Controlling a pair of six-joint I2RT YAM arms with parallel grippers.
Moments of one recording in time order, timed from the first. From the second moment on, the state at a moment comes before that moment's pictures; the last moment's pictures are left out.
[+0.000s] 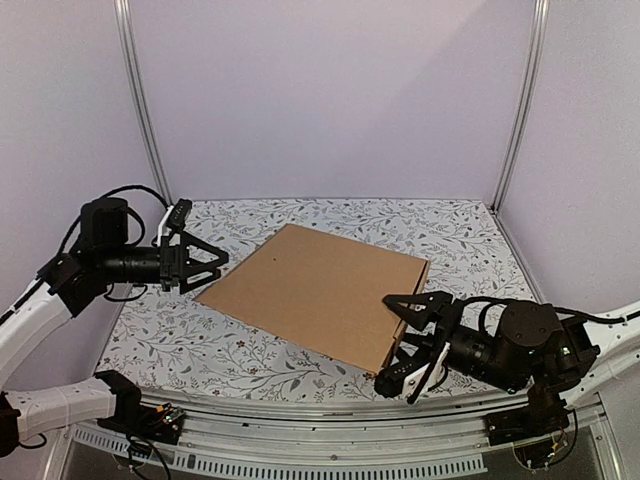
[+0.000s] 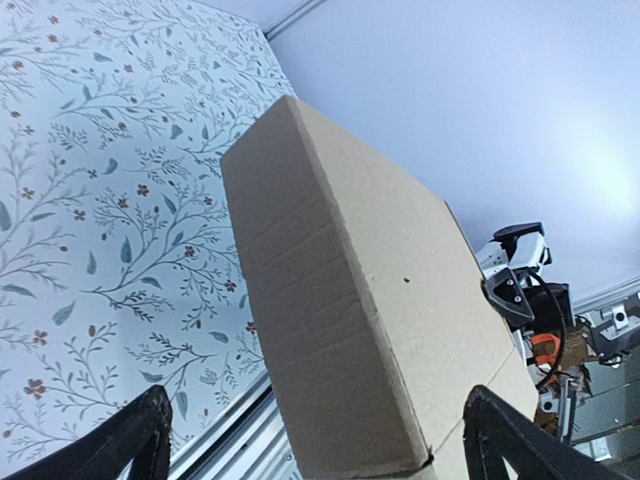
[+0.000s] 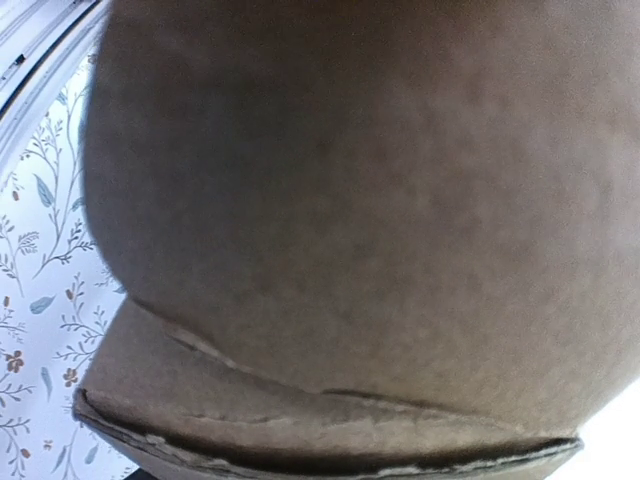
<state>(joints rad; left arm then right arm) -0.42 0.82 0.76 -0.34 0.81 -0.73 1.58 0.96 0.65 0.16 0.64 -1.29</state>
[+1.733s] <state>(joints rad) -0.68 0.98 0.90 -0.64 0.17 -0.36 0.95 1.10 0.49 0.21 -0.45 -0.04</state>
